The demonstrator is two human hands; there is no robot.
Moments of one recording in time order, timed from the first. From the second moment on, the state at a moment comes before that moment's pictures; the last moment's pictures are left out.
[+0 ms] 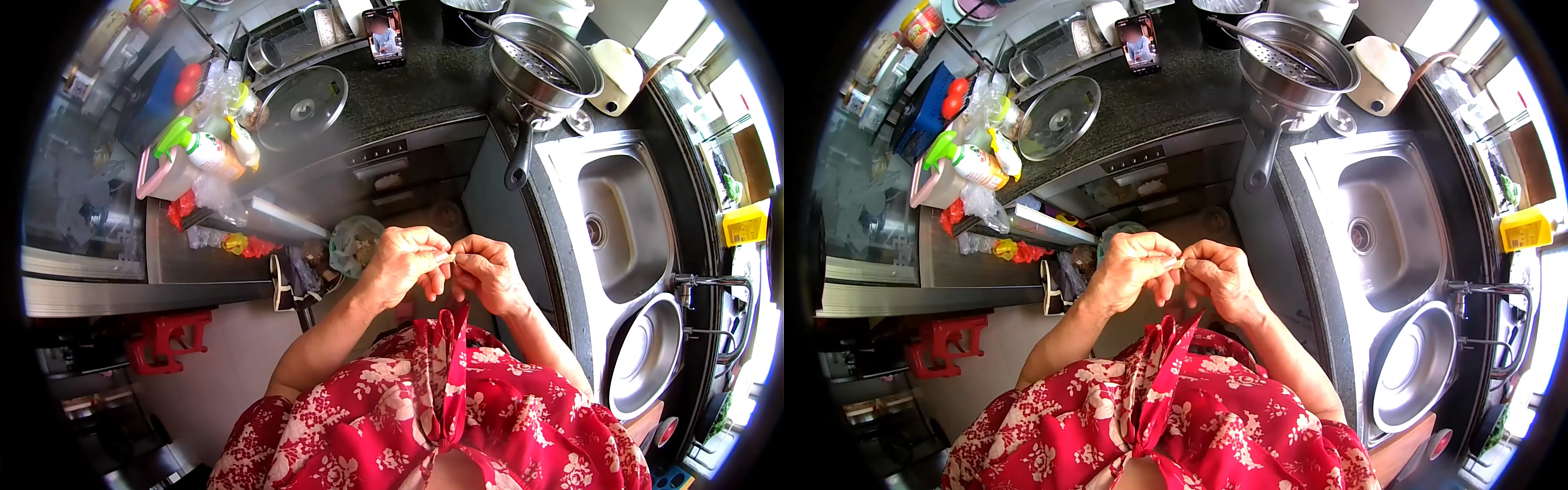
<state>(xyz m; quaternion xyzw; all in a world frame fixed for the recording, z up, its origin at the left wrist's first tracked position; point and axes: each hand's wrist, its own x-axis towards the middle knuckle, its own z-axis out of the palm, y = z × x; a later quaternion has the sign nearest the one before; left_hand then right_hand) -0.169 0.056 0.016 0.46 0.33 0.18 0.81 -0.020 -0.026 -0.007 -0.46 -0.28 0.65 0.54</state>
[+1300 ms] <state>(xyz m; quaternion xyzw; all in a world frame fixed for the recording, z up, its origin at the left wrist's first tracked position) -0.163 0.043 0.011 0.65 0.37 0.16 0.65 -0.027 -0.021 -0.018 -0.58 -0.40 0.48 0.52</state>
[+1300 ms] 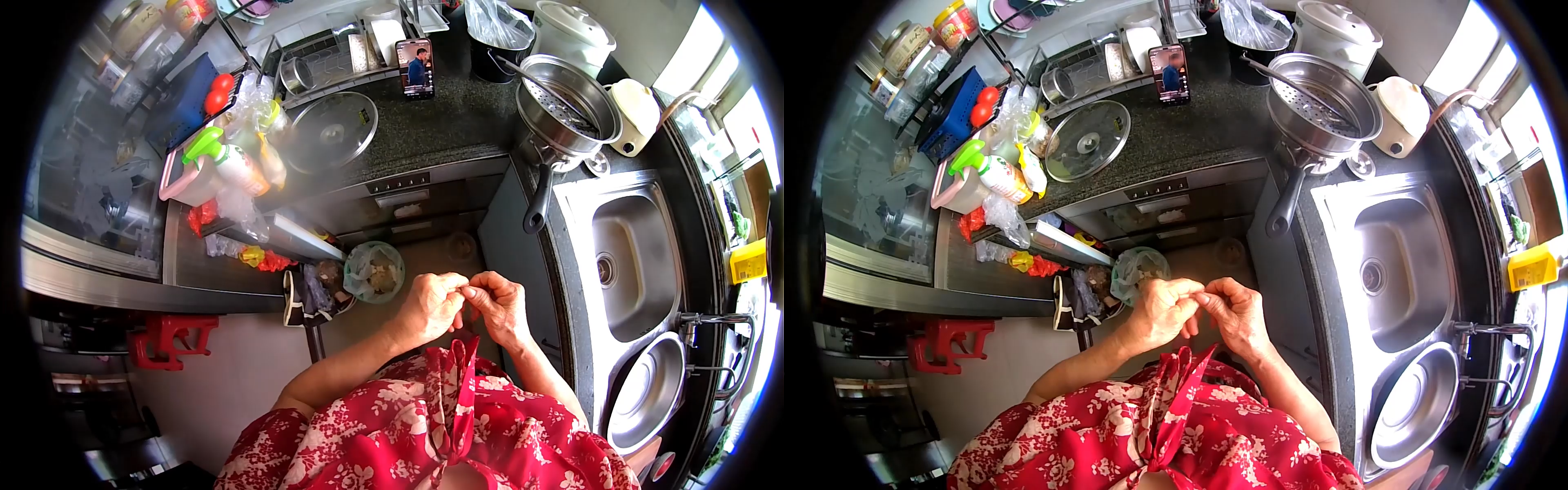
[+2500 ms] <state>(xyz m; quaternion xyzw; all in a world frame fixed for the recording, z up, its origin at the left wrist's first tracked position) -0.158 0.048 0.004 0.41 0.36 0.22 0.81 -0.013 -0.023 -0.011 -0.52 -0.37 0.56 0.52</state>
